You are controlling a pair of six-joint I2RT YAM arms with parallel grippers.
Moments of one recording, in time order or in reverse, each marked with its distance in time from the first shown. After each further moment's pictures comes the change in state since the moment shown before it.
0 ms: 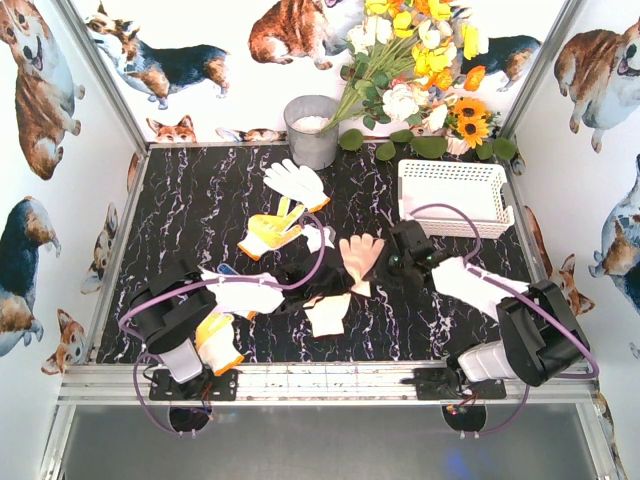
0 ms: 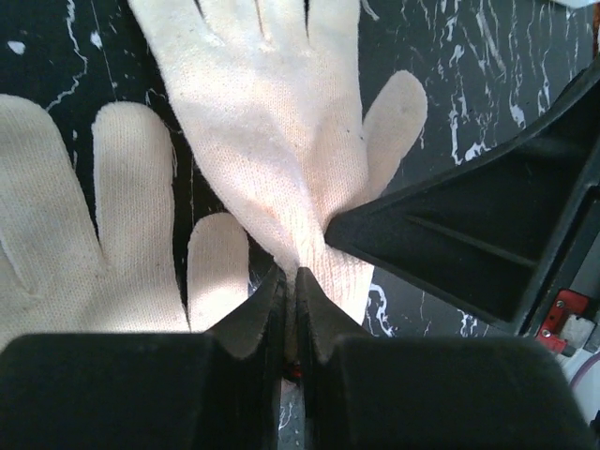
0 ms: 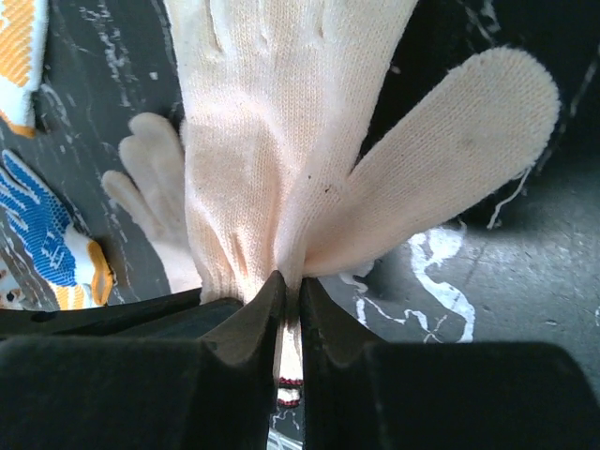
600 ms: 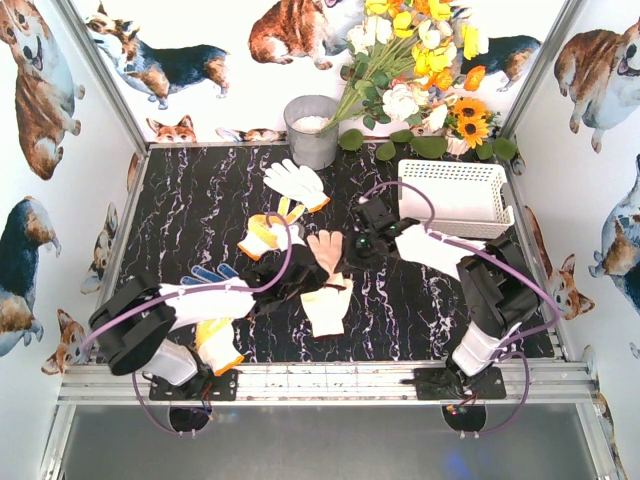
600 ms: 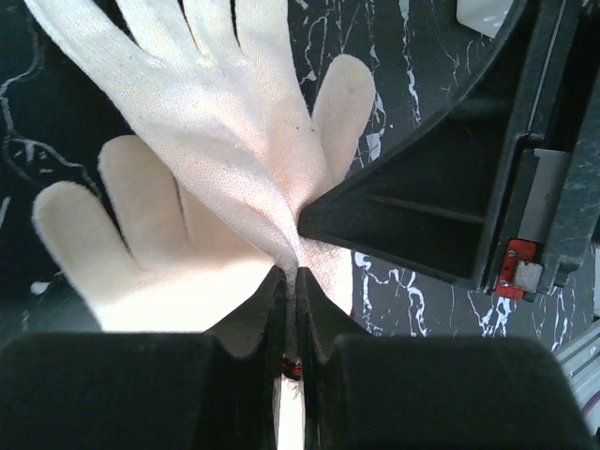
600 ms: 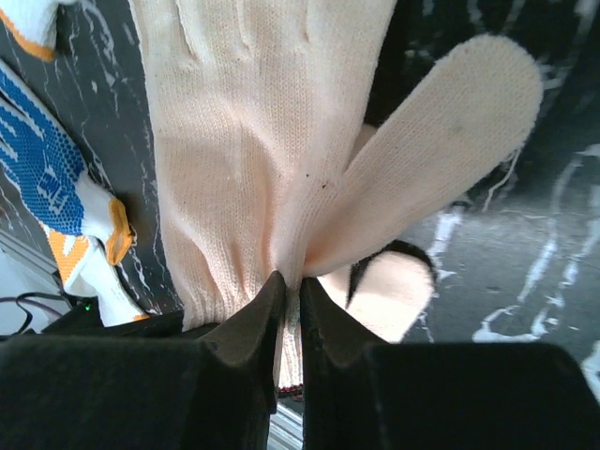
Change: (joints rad) left arm 0.080 -0.218 -0.140 -0.066 -0.054 -0.005; right arm 0.100 0.314 0.367 -0.143 -0.124 -0.136
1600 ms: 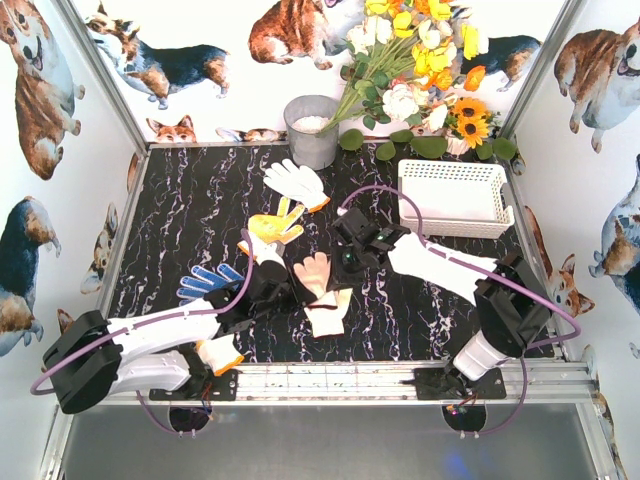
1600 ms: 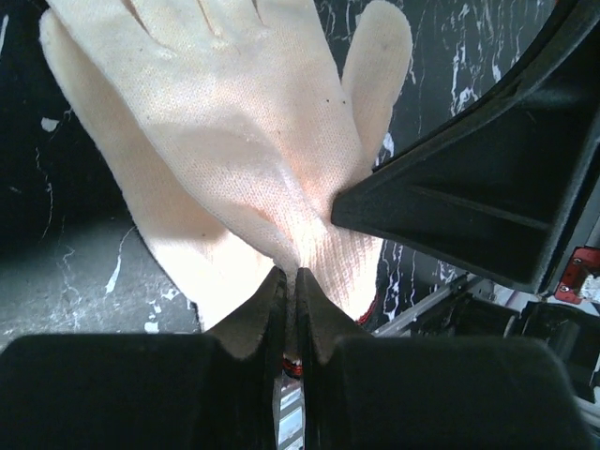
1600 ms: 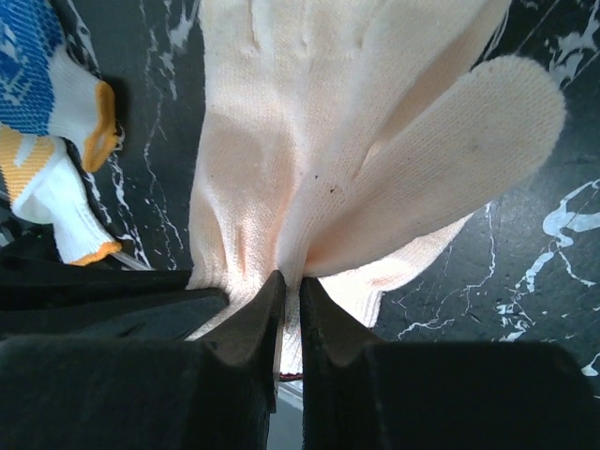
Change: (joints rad) left arm -0.006 -0.324 -0.185 -0.134 0.157 -0.103; right arm 0.195 -0.103 0.071 -0.224 0.101 -0.020
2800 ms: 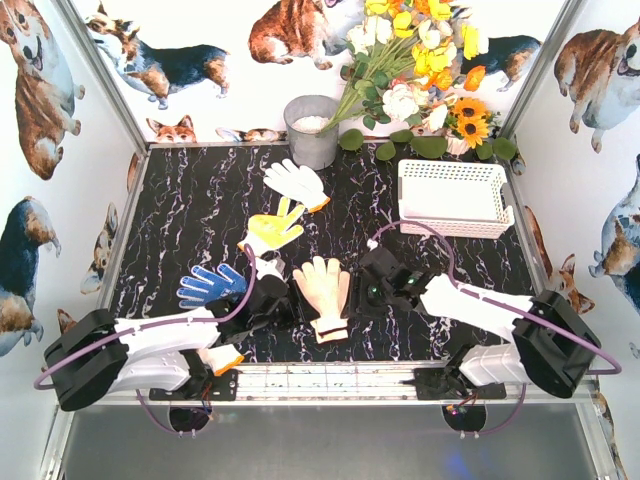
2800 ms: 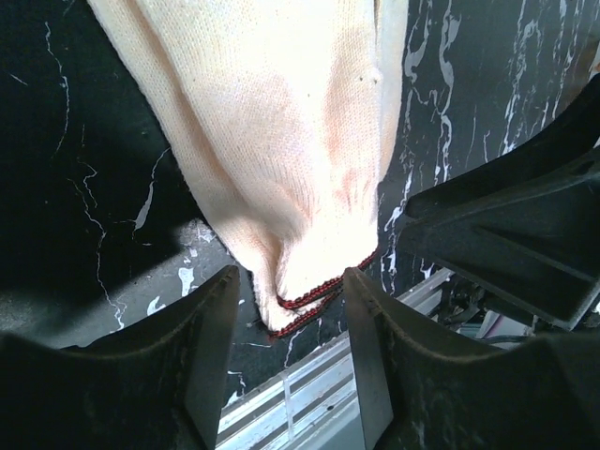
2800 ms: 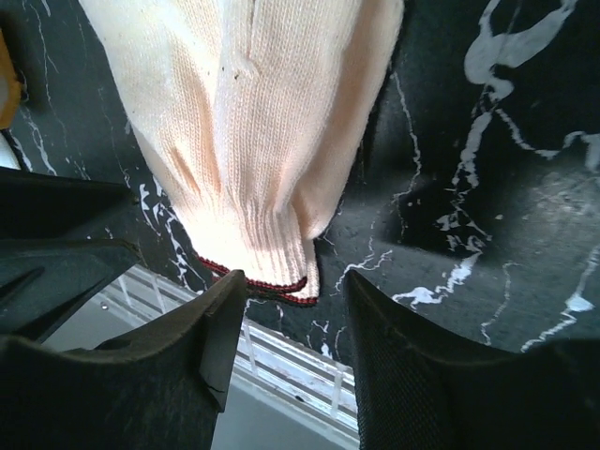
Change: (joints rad) left arm -0.042 -0.008 -0.115 0.030 0.057 -0.070; right arm 0.045 -0.300 -0.428 0.174 0.054 0.136
